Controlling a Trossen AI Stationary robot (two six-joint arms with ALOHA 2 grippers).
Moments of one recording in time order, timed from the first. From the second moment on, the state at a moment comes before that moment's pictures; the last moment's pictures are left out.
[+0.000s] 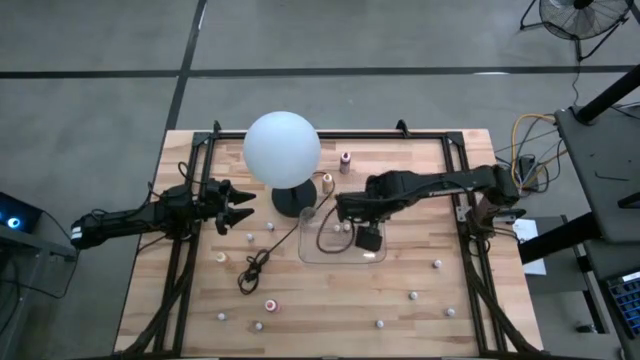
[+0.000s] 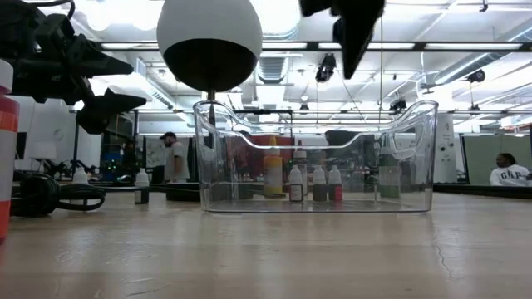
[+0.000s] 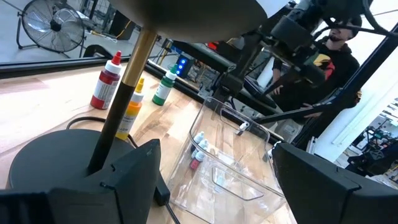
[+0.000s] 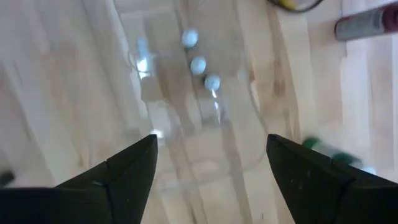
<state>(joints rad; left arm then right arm) 0.17 0.10 0.01 0.02 0.03 -0.50 0.12 1.80 1.77 -1.41 0.13 0.35</state>
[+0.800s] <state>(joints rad) 0.17 0.10 0.01 0.02 0.03 -0.50 0.50 1.46 1.41 -1.54 0.12 1.04</state>
